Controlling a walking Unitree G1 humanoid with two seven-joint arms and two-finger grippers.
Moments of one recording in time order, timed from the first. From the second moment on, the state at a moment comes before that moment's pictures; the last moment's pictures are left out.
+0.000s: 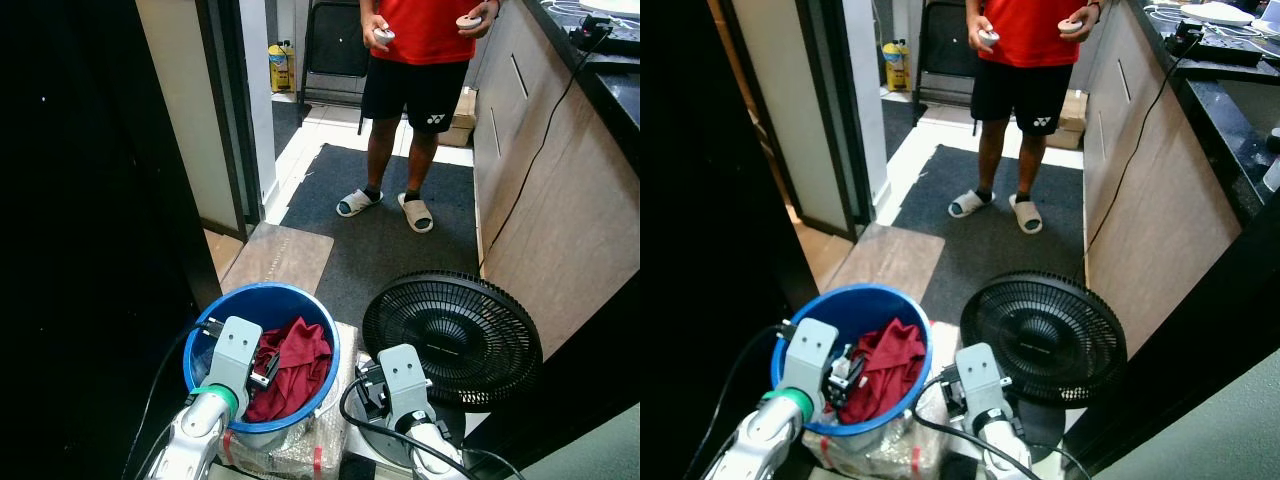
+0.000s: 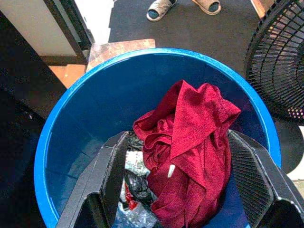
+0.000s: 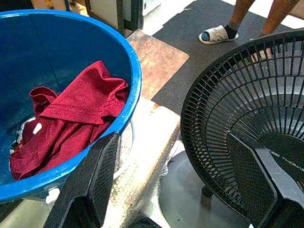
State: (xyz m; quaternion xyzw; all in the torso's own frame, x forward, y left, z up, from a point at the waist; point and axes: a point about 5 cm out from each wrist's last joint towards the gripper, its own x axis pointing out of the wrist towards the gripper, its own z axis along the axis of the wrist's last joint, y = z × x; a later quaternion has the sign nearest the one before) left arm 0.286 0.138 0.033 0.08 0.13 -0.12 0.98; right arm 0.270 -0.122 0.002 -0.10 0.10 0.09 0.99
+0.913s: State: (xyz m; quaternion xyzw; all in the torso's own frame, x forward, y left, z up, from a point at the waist) left arm 0.286 0.135 0.033 0.08 0.13 -0.11 0.98; right arm 0.269 -0.124 0.000 -0.10 0.11 0.09 0.98
